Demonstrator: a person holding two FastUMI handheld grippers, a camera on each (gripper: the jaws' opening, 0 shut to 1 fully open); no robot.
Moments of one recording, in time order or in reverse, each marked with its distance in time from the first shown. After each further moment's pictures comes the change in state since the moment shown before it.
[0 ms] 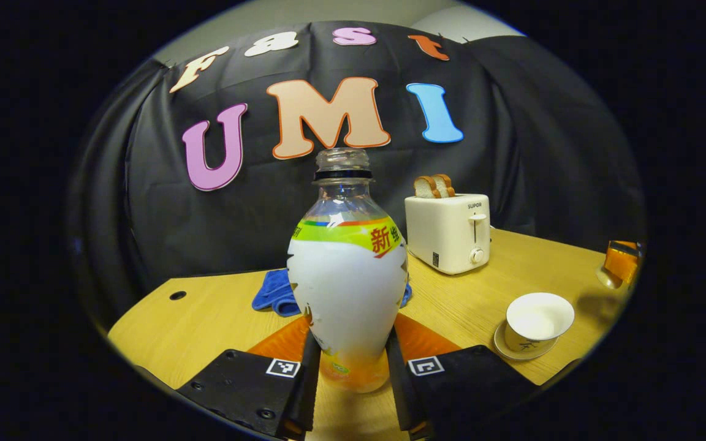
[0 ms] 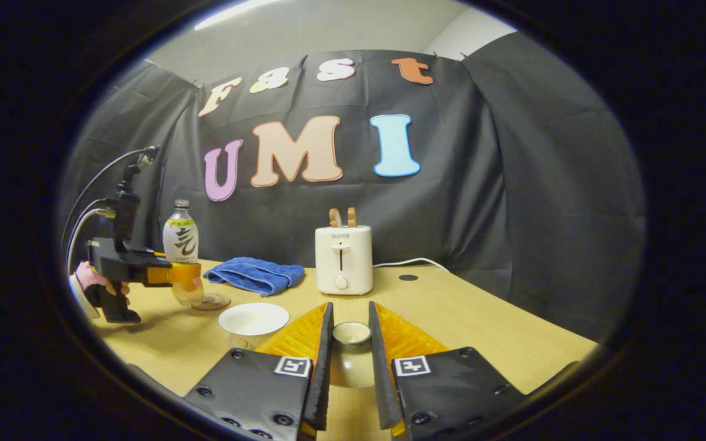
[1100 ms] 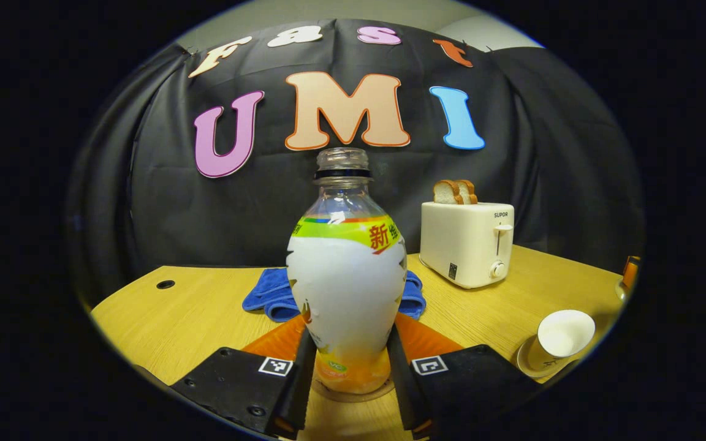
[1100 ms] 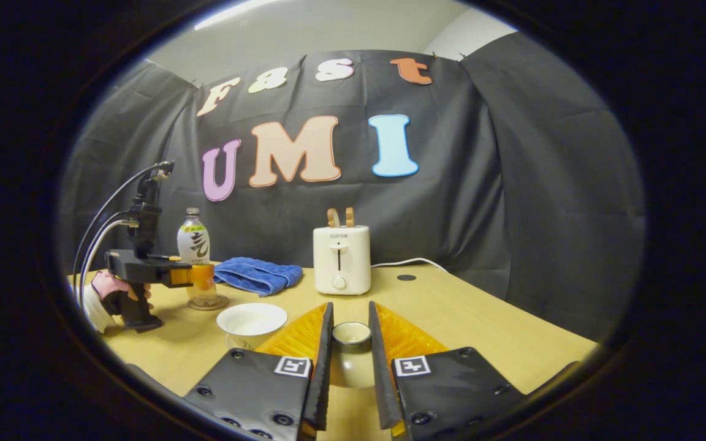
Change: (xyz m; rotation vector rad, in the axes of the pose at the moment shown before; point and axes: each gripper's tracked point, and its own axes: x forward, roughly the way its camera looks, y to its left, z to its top) left arm 0.037 0.009 -0.007 -0.041 -0.033 0.035; right arm 0.000 -0.001 0.001 0.000 -0.002 -0.003
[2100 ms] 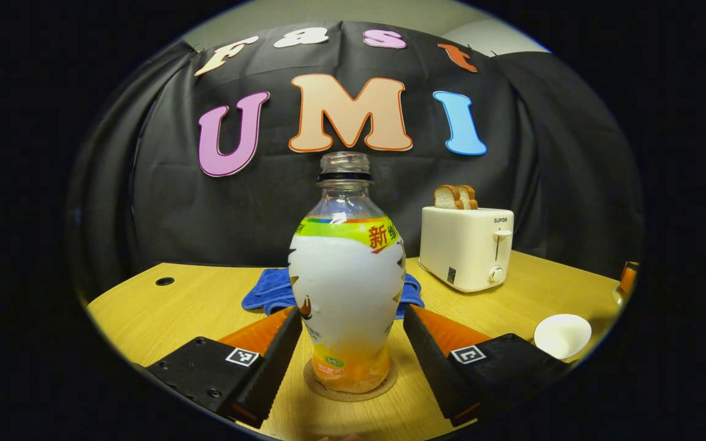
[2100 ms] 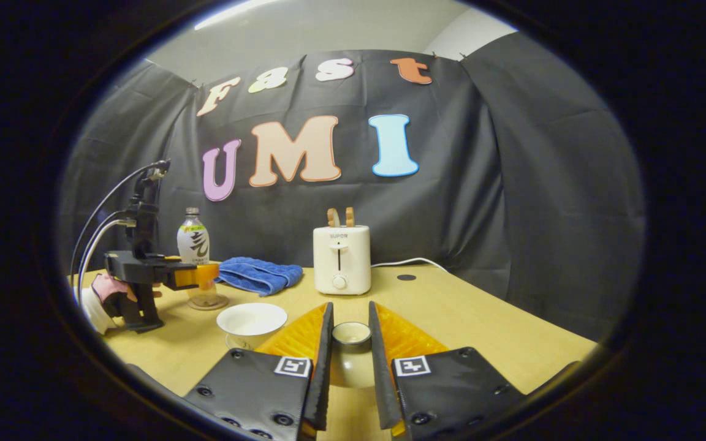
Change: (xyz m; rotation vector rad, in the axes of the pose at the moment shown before) left arm -0.006 0.001 0.001 -0.034 -0.016 0.005; right arm 0.000 0.000 -0.001 -0.001 0.003 0.001
